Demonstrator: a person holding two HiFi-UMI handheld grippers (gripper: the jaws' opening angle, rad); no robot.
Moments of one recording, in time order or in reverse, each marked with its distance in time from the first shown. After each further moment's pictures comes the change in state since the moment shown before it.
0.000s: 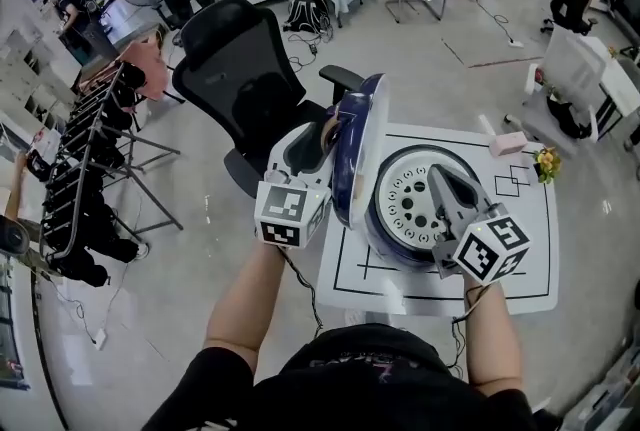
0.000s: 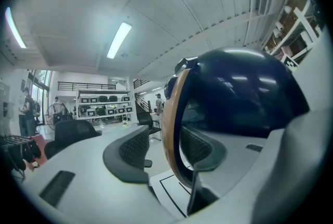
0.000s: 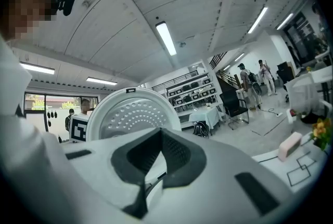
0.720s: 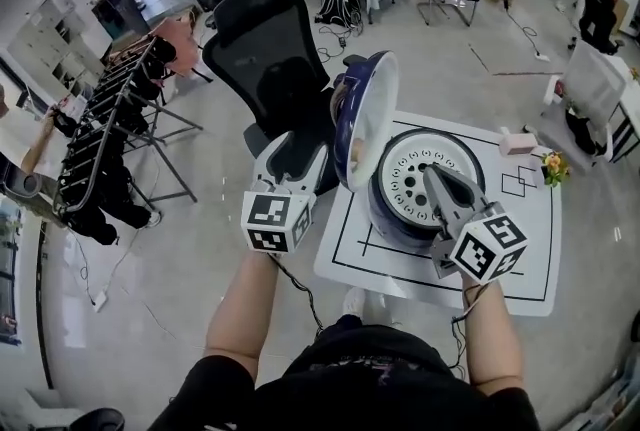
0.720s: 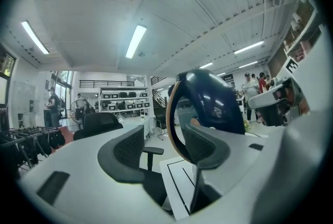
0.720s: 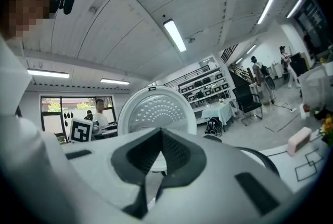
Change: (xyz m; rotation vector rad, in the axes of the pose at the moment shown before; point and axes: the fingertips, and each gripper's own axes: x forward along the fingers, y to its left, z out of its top) left arm -0.093 -0.008 -0.005 -0.070 0.049 0.204; right arm -0.039 0.036 -0.005 0.004 0.038 0.145
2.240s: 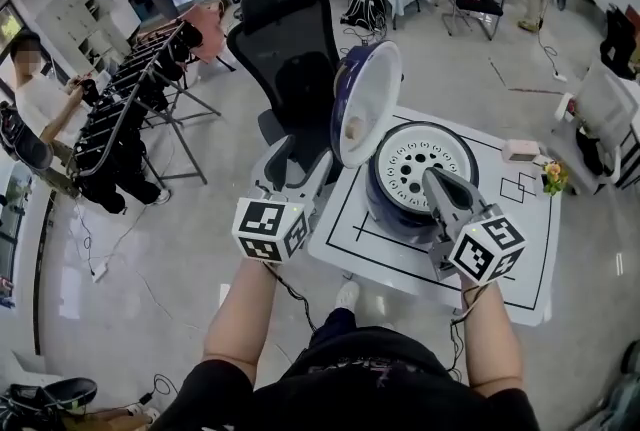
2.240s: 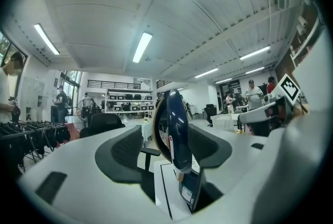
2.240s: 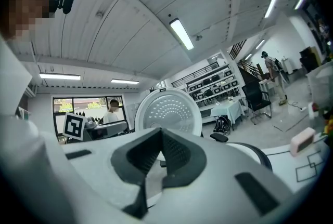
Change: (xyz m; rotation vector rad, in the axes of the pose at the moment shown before) left arm -0.072 -0.054 0.033 -0.060 -0.040 0.073; right arm -0.051 0.016 0.003 -0.010 0.024 0.117
